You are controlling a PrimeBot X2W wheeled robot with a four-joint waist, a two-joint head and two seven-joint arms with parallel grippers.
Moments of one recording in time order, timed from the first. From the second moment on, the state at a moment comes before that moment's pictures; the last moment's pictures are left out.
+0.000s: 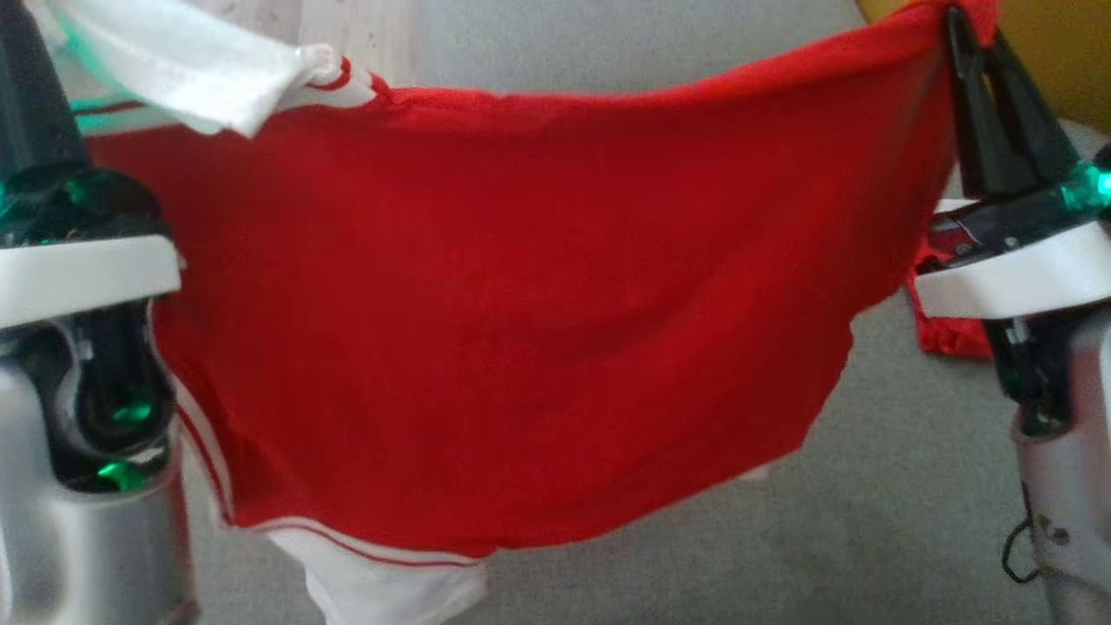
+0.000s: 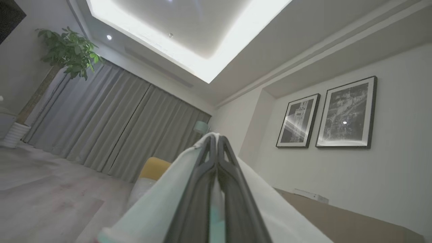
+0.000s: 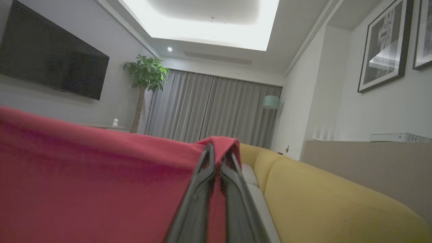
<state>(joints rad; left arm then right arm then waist) -0.45 0.10 0.03 -0.37 -0.66 0.05 0.16 -0.42 -0.23 0.12 -0.12 0.13 0.13 0.03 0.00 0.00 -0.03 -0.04</state>
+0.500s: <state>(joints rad) -0.96 0.25 -0.01 0.14 -0.58 -0.05 0.17 -0.93 -0.34 0.26 0.22 0.16 0.13 0.10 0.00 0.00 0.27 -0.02</state>
